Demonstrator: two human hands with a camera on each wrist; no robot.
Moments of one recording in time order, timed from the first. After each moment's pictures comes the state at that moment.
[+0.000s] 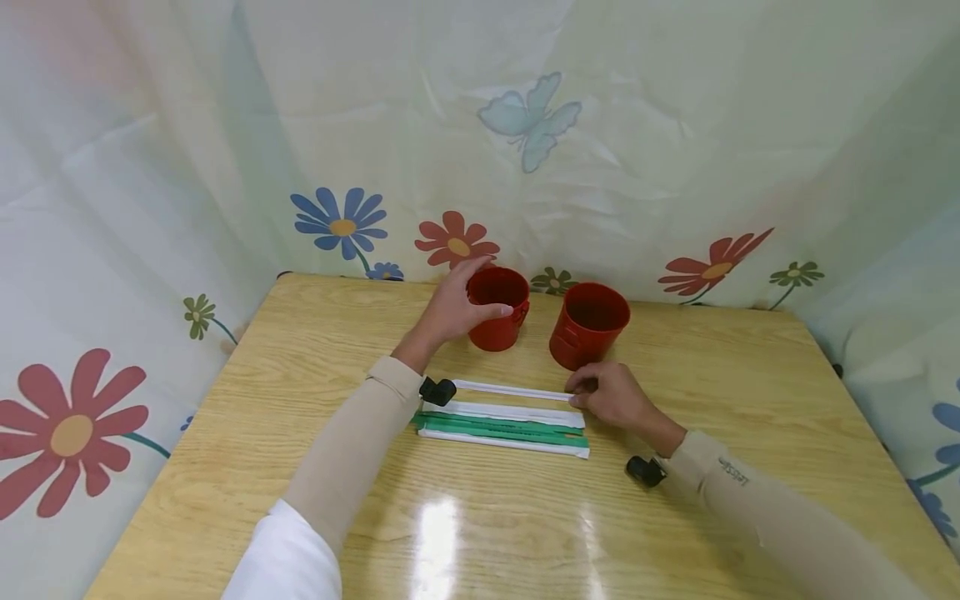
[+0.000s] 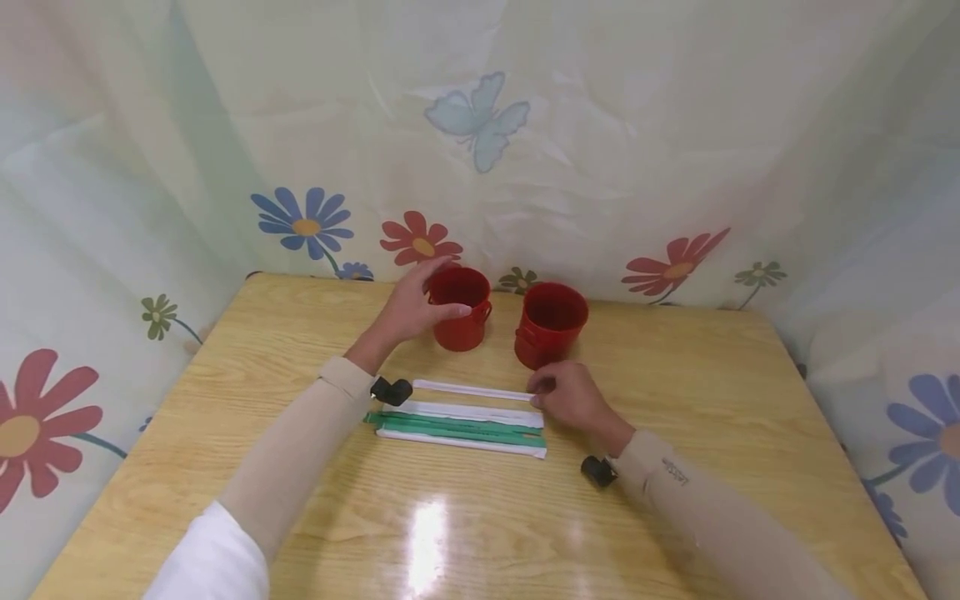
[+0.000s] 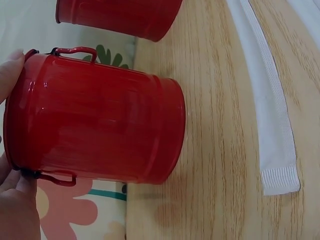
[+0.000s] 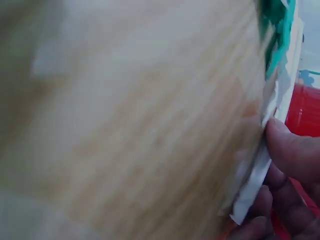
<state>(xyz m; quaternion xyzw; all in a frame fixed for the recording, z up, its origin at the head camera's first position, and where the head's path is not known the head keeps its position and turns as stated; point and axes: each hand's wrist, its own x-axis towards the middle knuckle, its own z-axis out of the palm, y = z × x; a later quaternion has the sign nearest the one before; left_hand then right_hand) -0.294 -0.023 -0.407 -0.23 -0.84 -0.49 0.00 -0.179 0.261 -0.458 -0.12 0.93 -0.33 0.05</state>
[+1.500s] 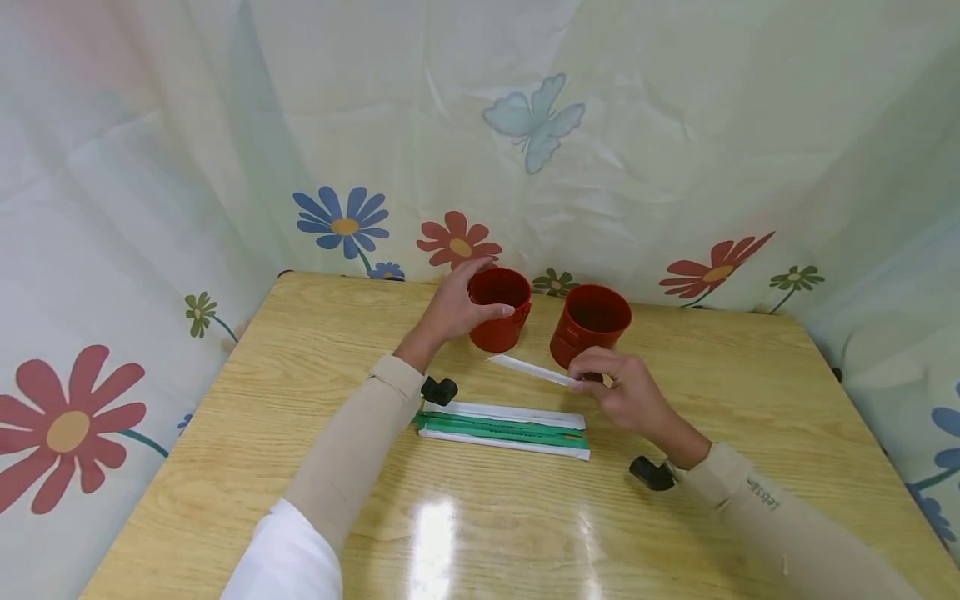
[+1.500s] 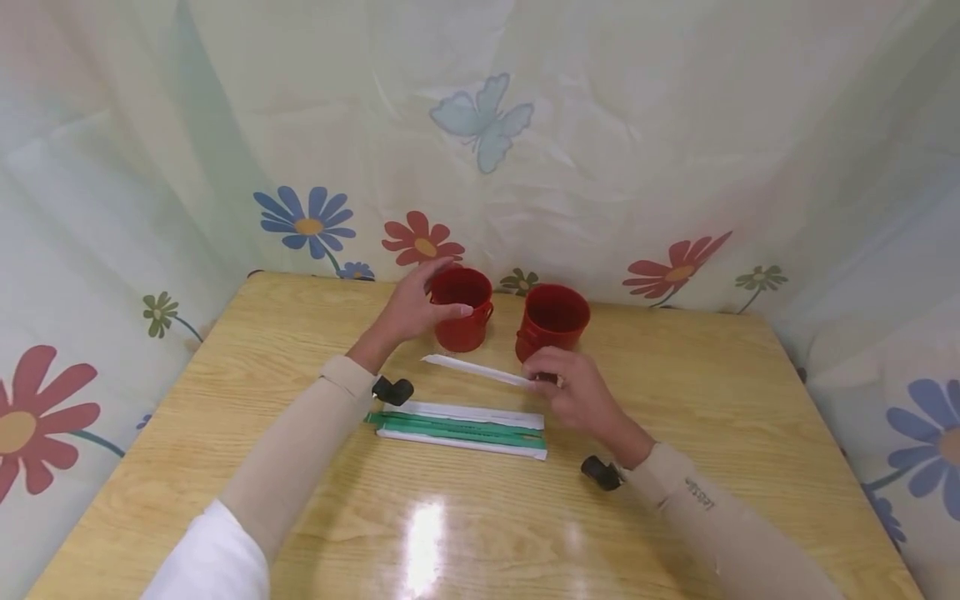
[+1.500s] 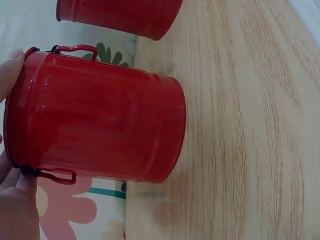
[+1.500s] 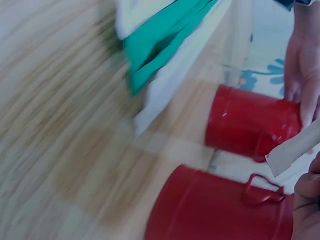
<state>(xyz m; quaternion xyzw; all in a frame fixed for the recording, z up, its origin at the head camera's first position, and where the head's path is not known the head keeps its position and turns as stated) -0.294 -0.023 -0.405 -0.22 -0.84 -0.50 -0.01 -0.159 0.249 -0.420 -0.30 0.86 -0.39 -0.16</state>
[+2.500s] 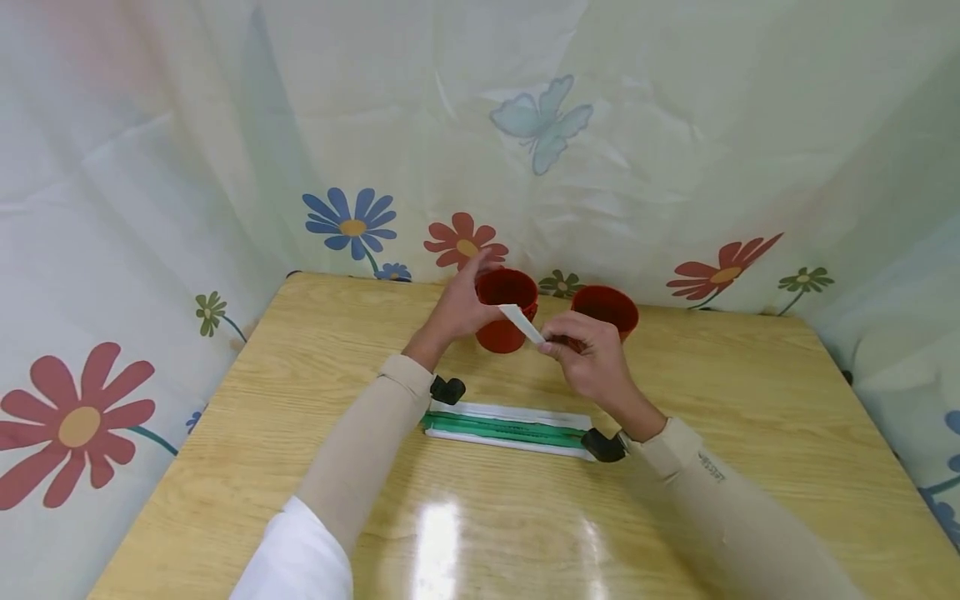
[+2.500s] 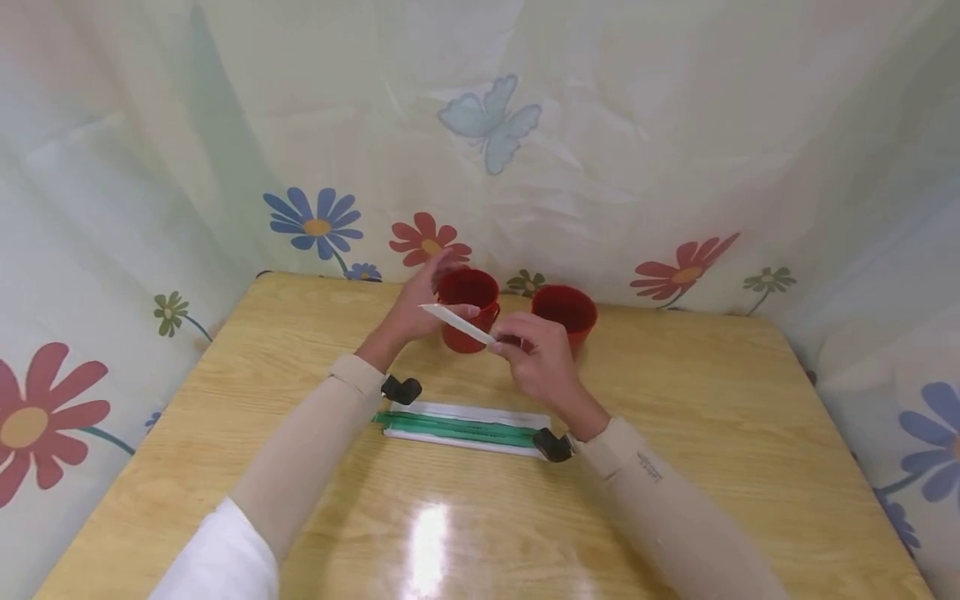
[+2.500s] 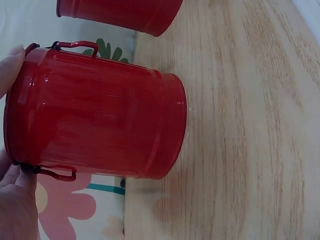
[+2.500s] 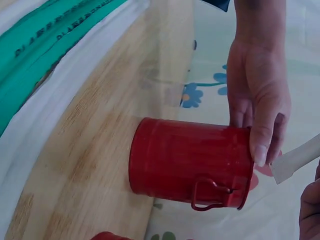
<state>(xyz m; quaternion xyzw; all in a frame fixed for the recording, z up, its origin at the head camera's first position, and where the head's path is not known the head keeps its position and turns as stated) -0.295 -0.023 -0.407 -0.24 -0.82 -0.53 0.00 -0.185 0.190 -0.395 -0.29 0.79 -0.48 -0.24</state>
